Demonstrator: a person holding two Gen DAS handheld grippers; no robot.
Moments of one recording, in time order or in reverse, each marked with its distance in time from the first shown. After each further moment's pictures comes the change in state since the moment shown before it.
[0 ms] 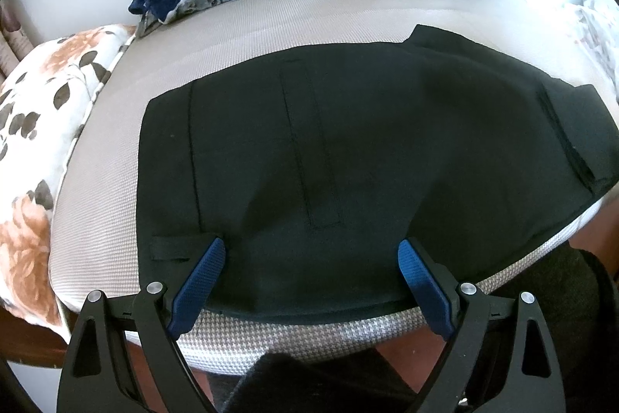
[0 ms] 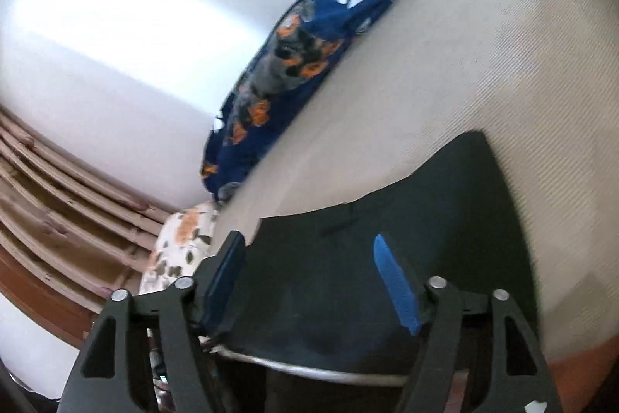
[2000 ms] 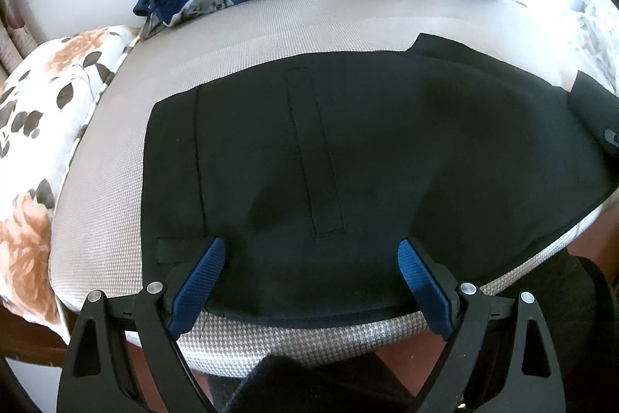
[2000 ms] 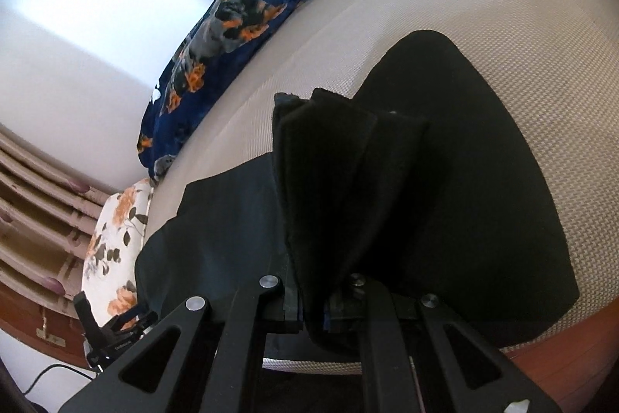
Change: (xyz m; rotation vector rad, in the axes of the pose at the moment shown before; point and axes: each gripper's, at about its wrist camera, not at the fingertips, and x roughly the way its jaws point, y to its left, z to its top) left arm 0.000 0.000 -0.001 -0.016 -0.025 0.001; right arm 0.030 -0.013 -0.042 -0.007 0.054 -0.209
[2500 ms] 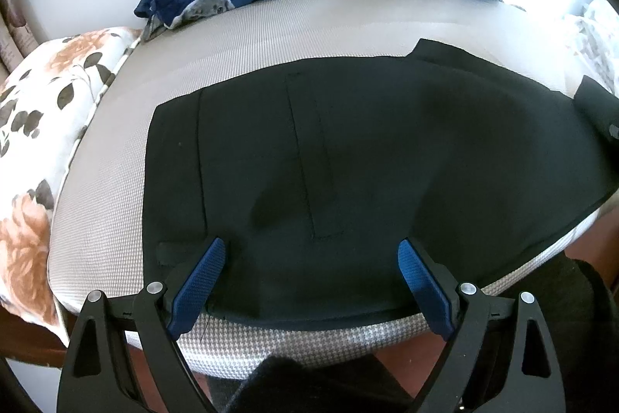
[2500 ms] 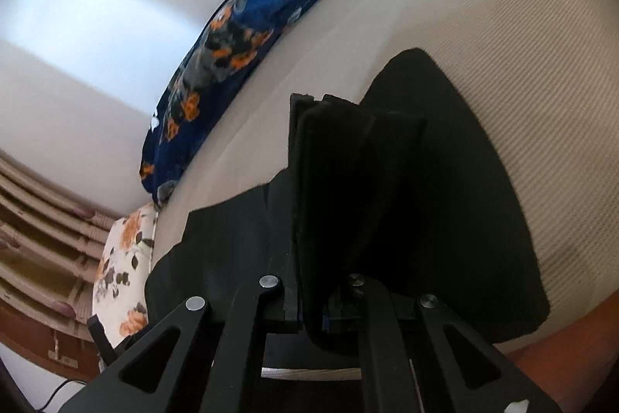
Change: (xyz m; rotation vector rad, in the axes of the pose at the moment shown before) left arm -0.002 0.004 0.002 -0.011 -0.011 -0.008; right arm -0.016 -0.018 0.014 0.067 -0.044 0.024
